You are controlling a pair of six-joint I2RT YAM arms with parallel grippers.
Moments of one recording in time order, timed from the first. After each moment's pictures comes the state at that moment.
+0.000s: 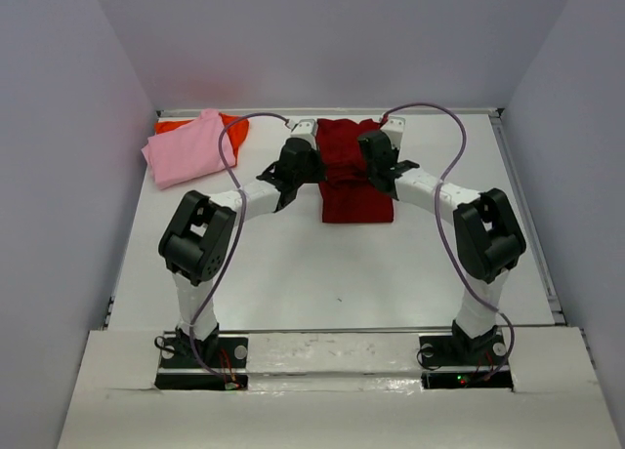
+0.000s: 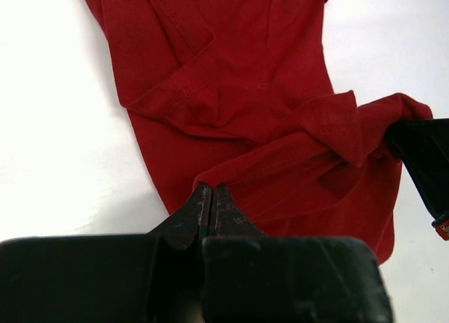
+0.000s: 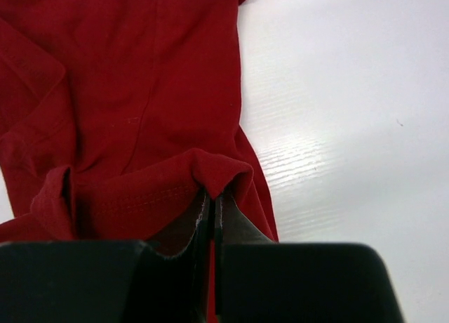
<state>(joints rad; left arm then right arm) -0.55 1.88 1.21 0.26 -0.06 -0.45 0.50 1.86 1.34 -0.14 0.67 0.44</state>
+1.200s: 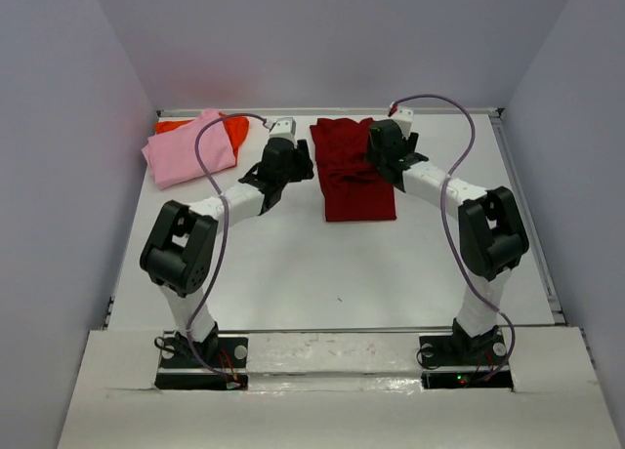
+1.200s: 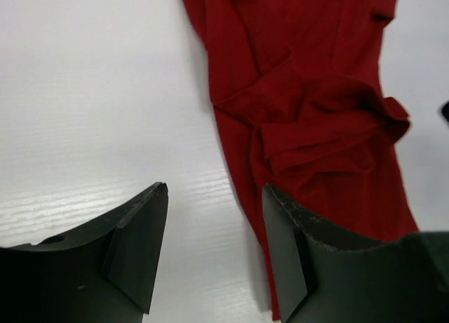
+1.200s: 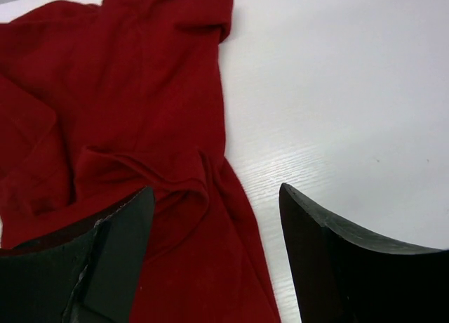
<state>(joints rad) -0.49 1.81 1.13 0.23 -0.16 -0.43 0.44 1.90 1.40 -0.11 0.64 0.39</state>
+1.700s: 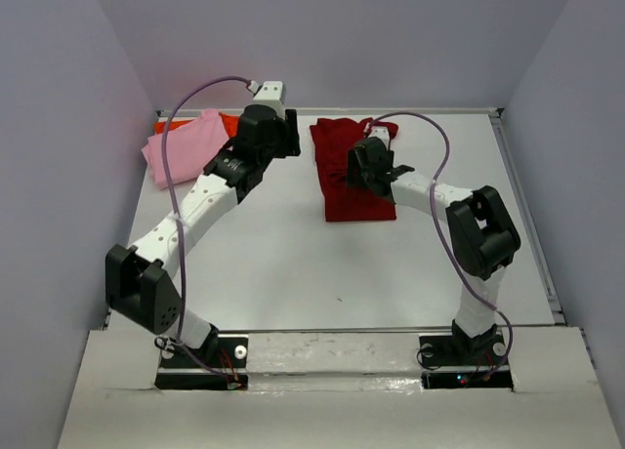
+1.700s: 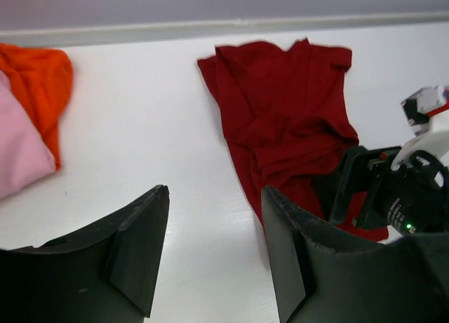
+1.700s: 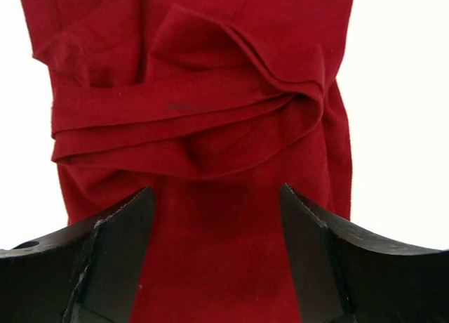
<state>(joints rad) -0.51 1.54 1.39 -0.25 -0.19 -0.28 0.51 1.91 1.32 -0.13 0.39 0.39</state>
